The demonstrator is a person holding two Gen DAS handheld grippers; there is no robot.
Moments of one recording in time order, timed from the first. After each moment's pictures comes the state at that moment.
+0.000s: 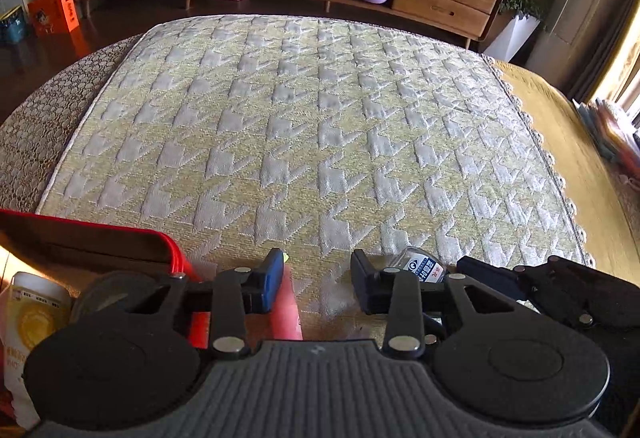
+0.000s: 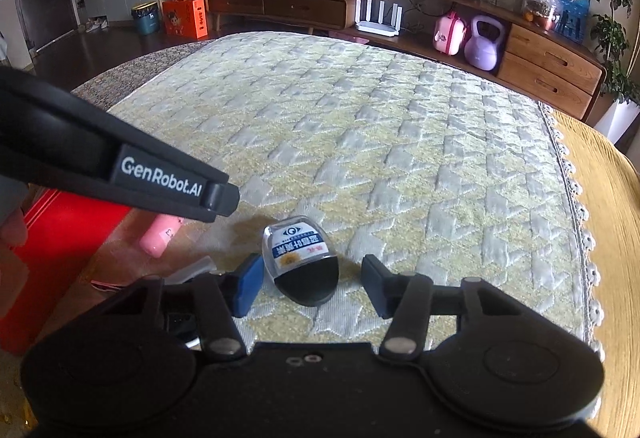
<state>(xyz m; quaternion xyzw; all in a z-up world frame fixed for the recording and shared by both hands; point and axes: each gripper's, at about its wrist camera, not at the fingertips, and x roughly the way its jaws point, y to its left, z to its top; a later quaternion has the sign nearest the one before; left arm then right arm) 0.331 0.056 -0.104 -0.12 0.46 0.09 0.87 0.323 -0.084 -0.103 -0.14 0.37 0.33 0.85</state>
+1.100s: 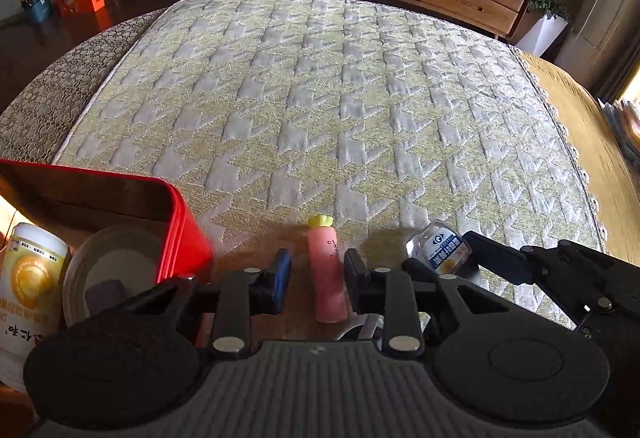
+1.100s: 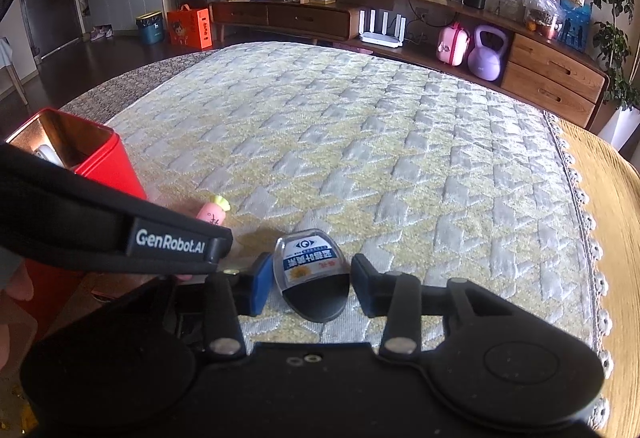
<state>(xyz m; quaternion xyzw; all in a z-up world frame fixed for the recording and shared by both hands) 0.321 0.043 -0.115 -0.12 0.48 0.14 0.86 0.324 -0.081 -0.106 -0.13 0.36 0.34 0.86</state>
